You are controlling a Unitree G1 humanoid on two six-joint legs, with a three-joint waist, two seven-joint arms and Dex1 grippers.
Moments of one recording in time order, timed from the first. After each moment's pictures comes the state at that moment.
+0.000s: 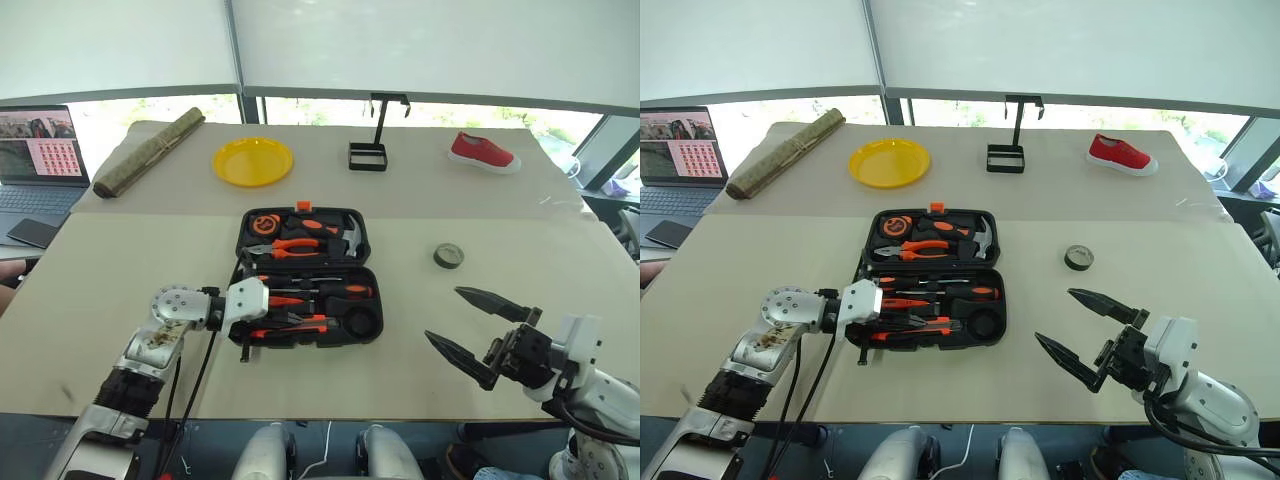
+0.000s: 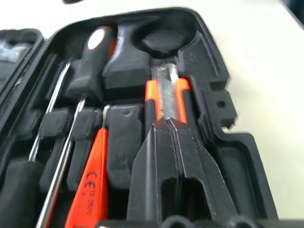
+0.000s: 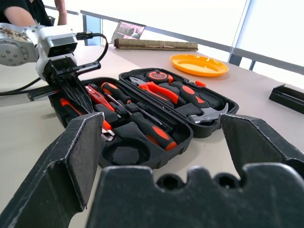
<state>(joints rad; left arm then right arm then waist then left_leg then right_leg) -0.31 0.59 -0.14 0.12 -0.28 0.04 -1.27 0.33 -0.55 -0.31 -0.48 0.60 -0.02 0.95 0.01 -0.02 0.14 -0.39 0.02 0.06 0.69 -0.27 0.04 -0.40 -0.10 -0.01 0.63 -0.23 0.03</state>
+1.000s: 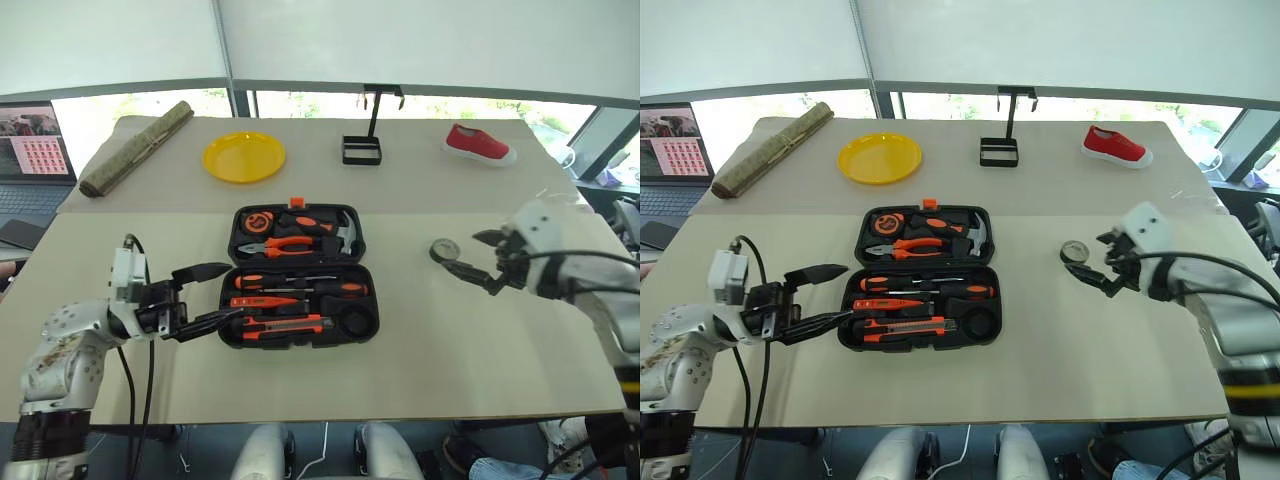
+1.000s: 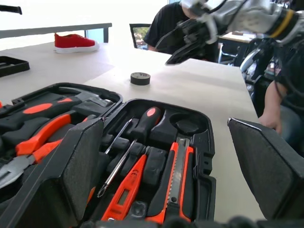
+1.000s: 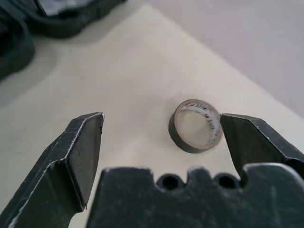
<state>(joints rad) -0.12 0.67 0.25 -0.05 -0.69 0.24 -1.36 -0.49 -0.91 0.09 0.09 0.28 0.56 0.82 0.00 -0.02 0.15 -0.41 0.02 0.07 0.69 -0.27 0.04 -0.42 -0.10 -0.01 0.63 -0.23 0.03</state>
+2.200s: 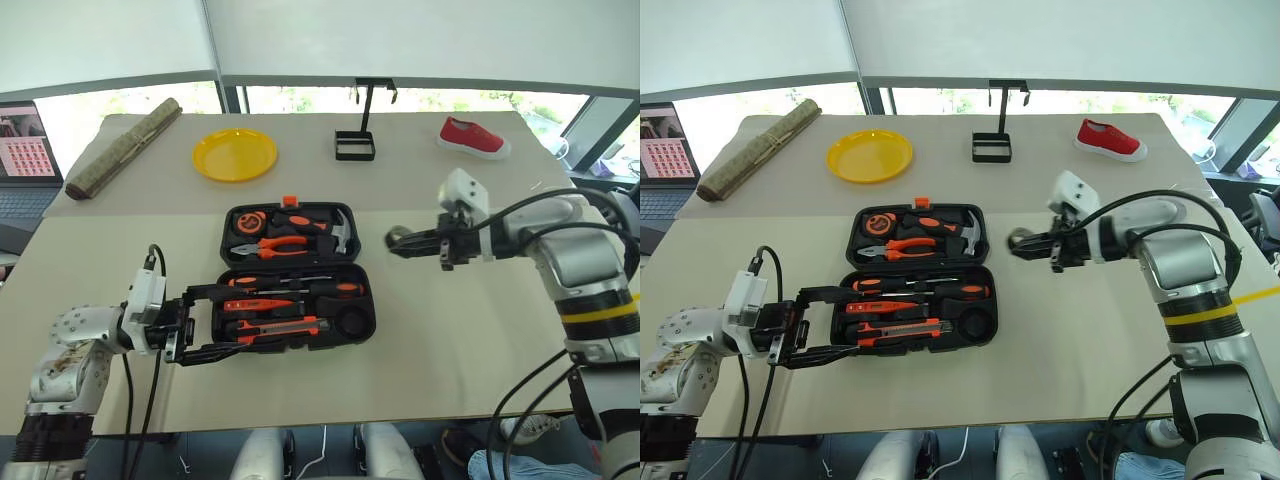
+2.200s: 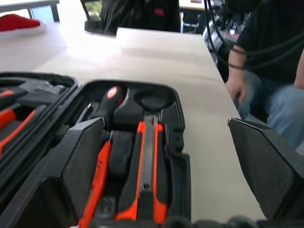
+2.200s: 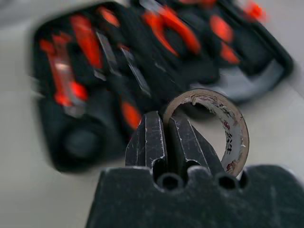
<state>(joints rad) -0.08 0.73 0.19 -0.01 -0.59 0.07 -1.52 -0.75 -0.77 0.20 -0.21 0.42 0.84 1.26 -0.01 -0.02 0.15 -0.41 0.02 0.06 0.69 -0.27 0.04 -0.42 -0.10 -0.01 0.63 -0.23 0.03</state>
